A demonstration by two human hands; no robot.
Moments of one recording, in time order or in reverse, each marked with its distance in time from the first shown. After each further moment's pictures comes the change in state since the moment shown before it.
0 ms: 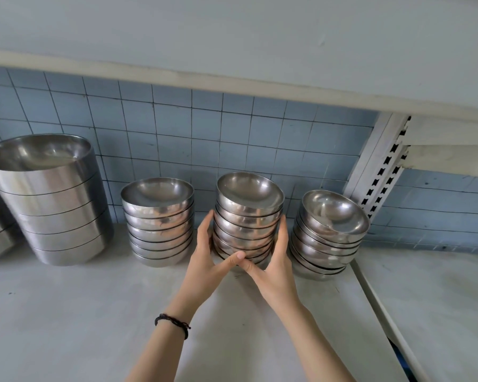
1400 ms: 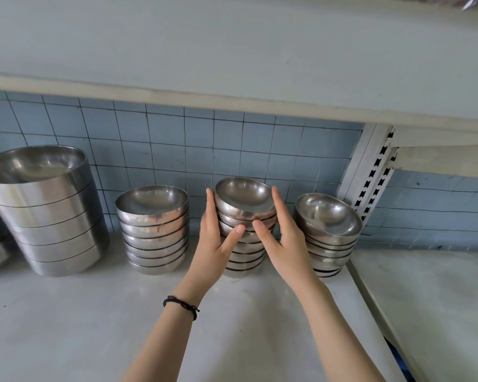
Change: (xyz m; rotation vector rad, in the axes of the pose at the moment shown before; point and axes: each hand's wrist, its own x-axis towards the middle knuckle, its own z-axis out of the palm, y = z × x) left_hand 0.028 0.040 0.014 0.117 -0.005 0.148; right_hand 0.037 -0.043 -0.035 -0.068 -0.063 -0.177
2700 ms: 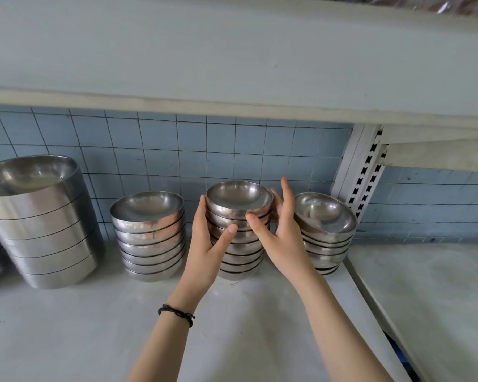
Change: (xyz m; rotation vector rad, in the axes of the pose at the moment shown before) left_hand -0.004 0.007 -0.008 -0.187 0.031 -0.070; right_hand 0.009 -0.013 0.000 0.088 0.050 0.130
